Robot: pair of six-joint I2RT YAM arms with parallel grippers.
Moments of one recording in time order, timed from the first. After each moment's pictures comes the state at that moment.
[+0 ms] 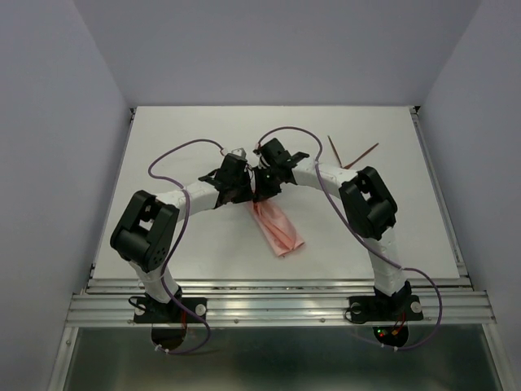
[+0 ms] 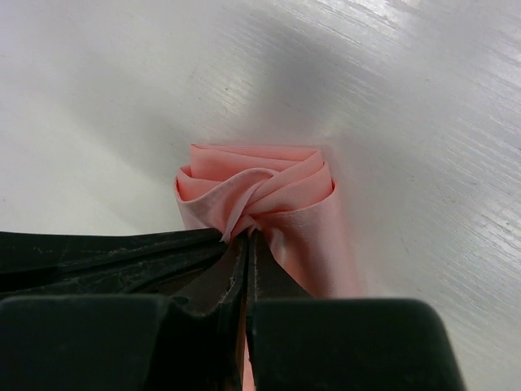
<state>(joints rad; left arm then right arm) -0.54 1.70 0.97 -0.11 0.01 -0.65 0.68 2.17 1.64 -0.46 -0.30 0.47</state>
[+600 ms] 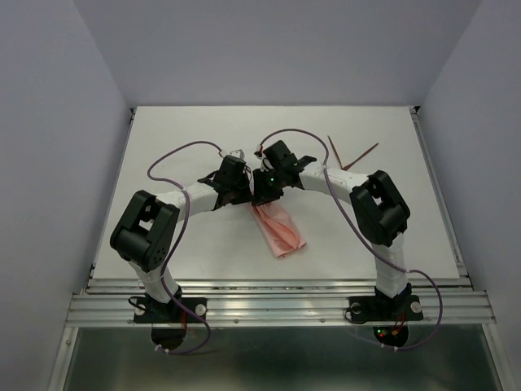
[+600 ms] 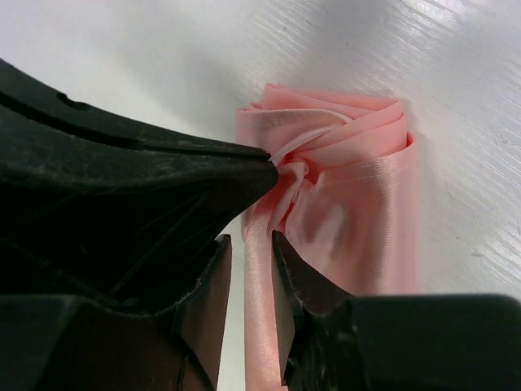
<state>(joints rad) -0.53 1.70 0.94 -0.08 0.01 -0.65 0.69 2.06 1.51 -0.39 -0.37 0.46</state>
